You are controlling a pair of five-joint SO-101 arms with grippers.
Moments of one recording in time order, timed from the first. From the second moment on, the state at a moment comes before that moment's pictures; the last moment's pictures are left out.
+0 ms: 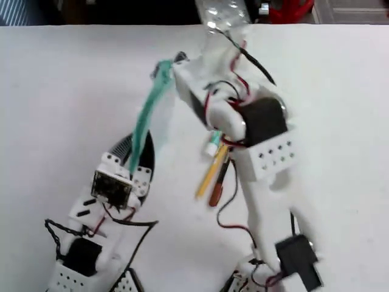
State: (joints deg) left arm 18.5 -104.6 89.9 33.9 -7.8; right arm -29.6 -7.5 -28.8 74.8 2.0
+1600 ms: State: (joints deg) left arm 17.2 -104.6 87.6 39.3 -9.9; right arm -34.5 22.8 -61.4 89.9 -3.3
